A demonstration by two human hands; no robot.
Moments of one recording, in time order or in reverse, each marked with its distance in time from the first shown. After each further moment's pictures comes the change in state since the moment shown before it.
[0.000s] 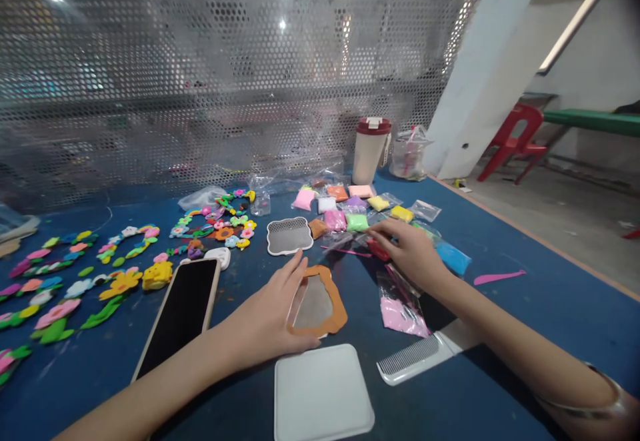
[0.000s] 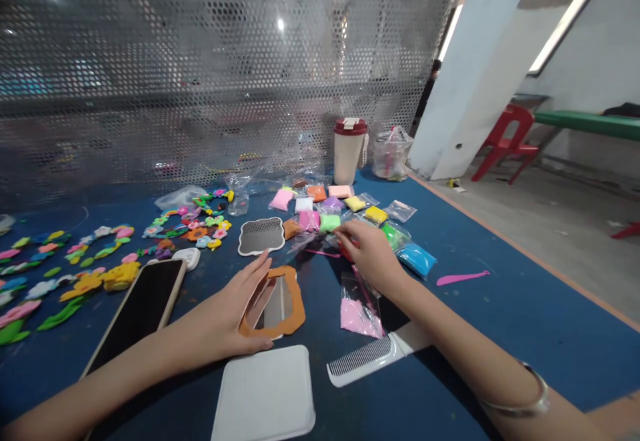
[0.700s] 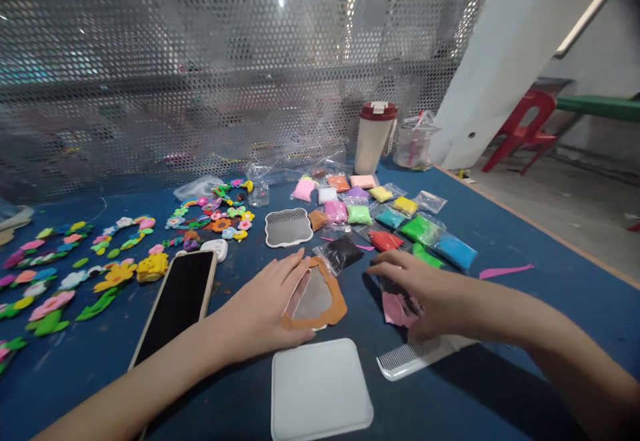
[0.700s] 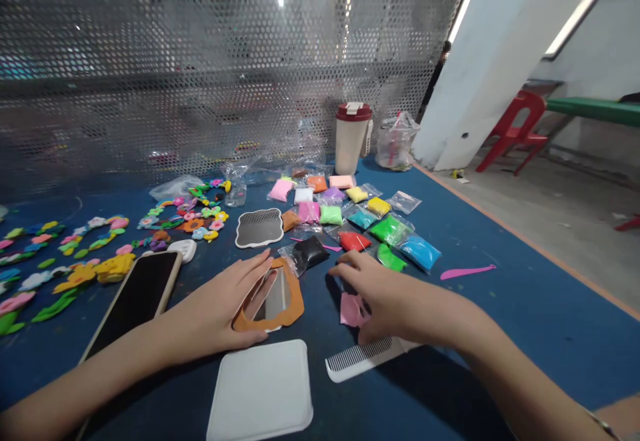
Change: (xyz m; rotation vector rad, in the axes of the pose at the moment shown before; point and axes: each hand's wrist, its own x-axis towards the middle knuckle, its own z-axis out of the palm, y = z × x) left_hand 0.006 0.001 -0.005 0.129 0.028 0.107; right_hand -0.037 -0.003 -0.034 0.069 -0.622 -0.113
